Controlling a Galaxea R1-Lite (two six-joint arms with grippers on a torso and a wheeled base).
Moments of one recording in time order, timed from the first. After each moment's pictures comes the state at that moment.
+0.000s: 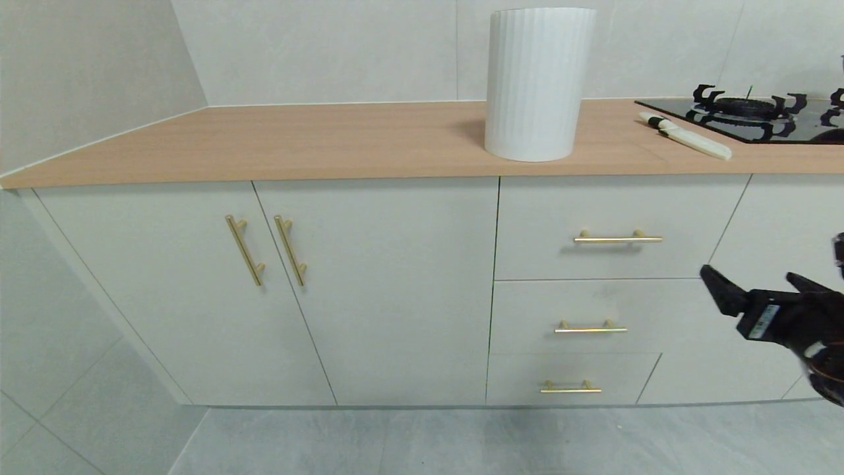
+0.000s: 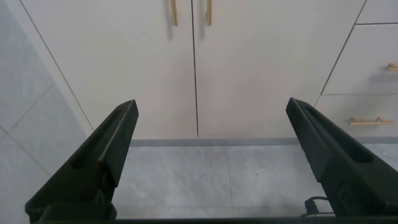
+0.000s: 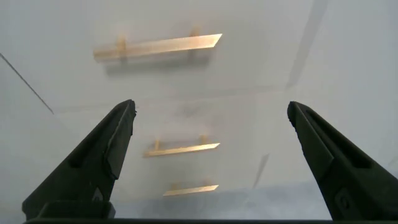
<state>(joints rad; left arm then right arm) 0.00 0.00 0.00 0.00 -0.01 0.01 0.27 1.40 -0.22 -1.21 -0.40 0.03</state>
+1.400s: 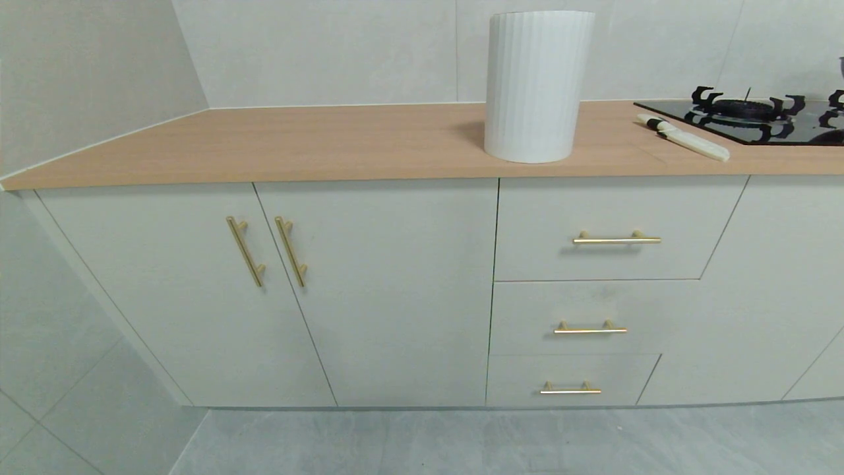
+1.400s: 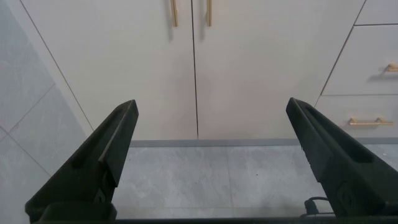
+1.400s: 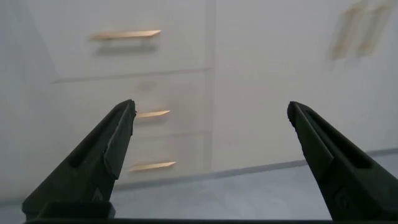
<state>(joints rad) 0.00 0.00 0.00 0.00 -0.01 0.01 0.01 0.00 -0.02 -0.08 -0.09 -0.01</state>
